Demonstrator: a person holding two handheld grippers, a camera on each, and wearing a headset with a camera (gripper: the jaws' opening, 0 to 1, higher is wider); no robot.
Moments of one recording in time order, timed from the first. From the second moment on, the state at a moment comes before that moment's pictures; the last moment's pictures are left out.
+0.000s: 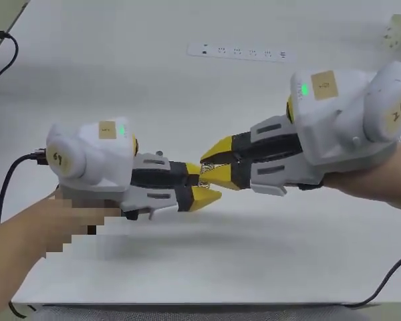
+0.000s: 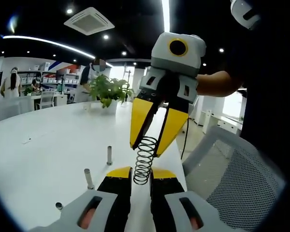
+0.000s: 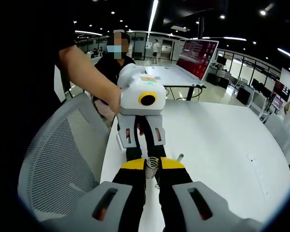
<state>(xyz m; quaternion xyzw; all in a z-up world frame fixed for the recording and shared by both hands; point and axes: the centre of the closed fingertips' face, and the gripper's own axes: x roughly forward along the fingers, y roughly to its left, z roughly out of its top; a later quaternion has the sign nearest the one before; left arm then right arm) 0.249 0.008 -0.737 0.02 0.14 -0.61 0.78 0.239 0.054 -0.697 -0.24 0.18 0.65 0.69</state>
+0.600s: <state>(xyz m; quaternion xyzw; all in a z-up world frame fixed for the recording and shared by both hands) 0.254 0.026 -0.735 0.02 0.13 -0.58 0.80 0.244 0.052 -0.695 -0.25 0.17 0.65 0.70</state>
